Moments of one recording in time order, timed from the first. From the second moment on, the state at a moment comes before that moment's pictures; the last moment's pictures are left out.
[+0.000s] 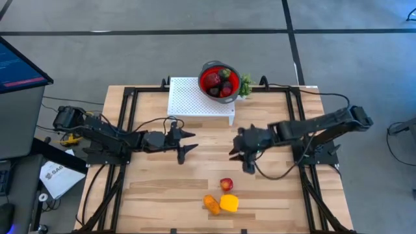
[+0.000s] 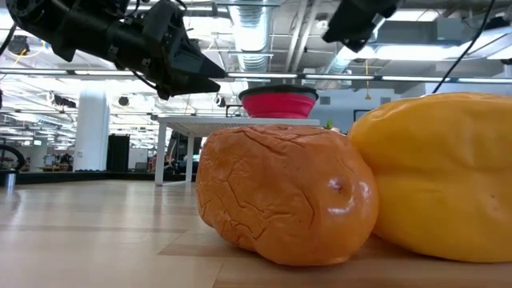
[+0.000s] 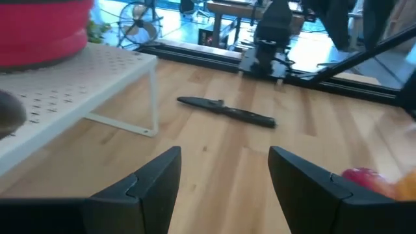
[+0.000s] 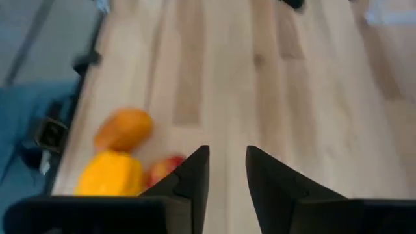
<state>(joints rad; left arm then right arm) -0.15 1.31 0.44 0.62 -0.41 -0.20 0.20 1.34 1.06 -0.47 -0.01 0.22</state>
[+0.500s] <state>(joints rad) -0.20 1.31 0.45 0.64 -0.45 -0.27 0.30 1.66 1.02 -0.34 -0.16 0.08</state>
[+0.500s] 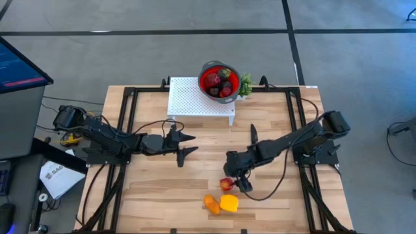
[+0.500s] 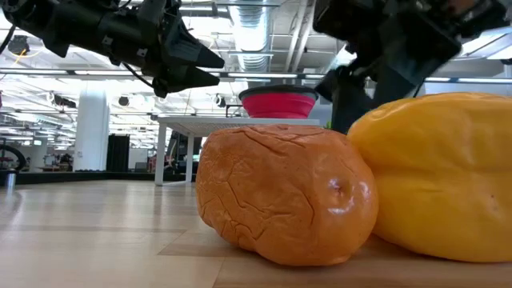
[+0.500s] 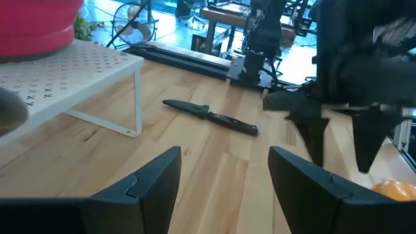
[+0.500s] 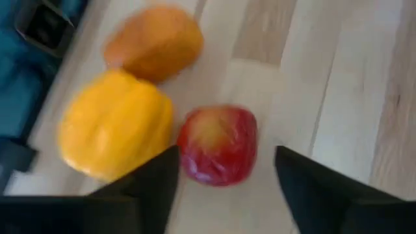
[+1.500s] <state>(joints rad) -0.20 1.31 0.45 0.69 -0.42 -0.14 0.34 1.74 0.78 0.16 0.16 0.28</state>
